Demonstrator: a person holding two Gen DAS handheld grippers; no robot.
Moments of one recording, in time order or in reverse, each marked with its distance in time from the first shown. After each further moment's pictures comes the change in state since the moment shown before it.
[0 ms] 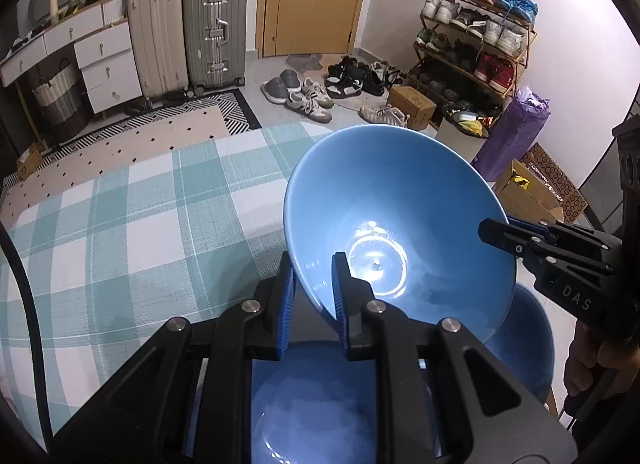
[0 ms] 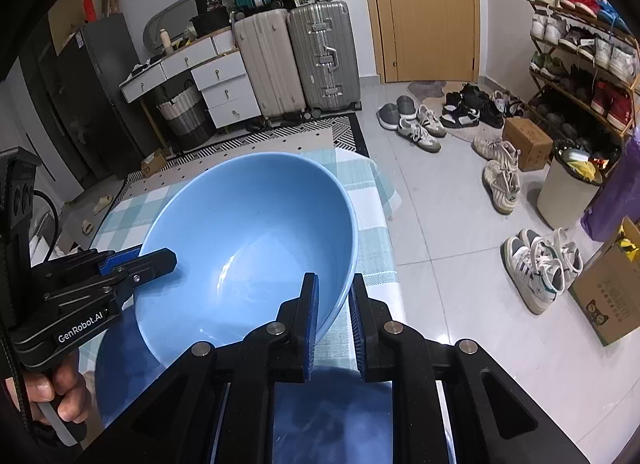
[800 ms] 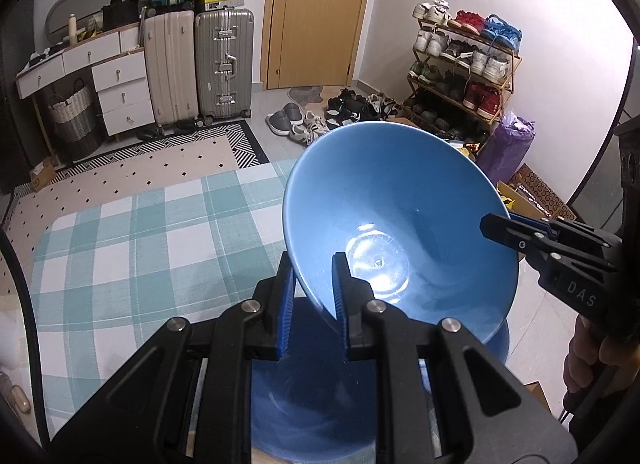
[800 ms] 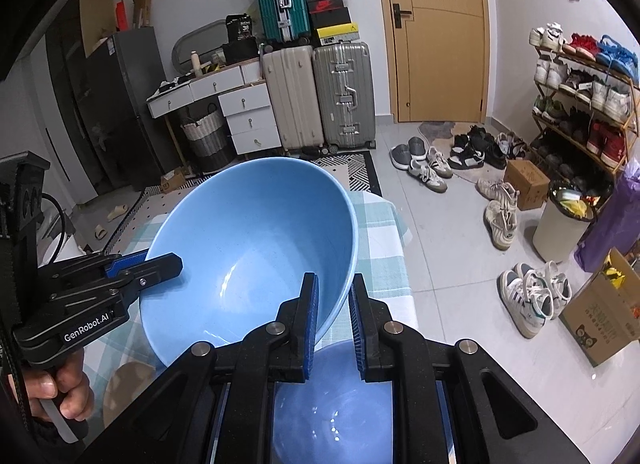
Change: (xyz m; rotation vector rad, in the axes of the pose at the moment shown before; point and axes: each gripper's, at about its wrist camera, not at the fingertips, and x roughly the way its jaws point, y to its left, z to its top) left arm -0.161 -0.020 -0.025 -0.004 -0.119 0.009; right arm -0.113 0.054 -0.010 -0.066 -0.126 0.016
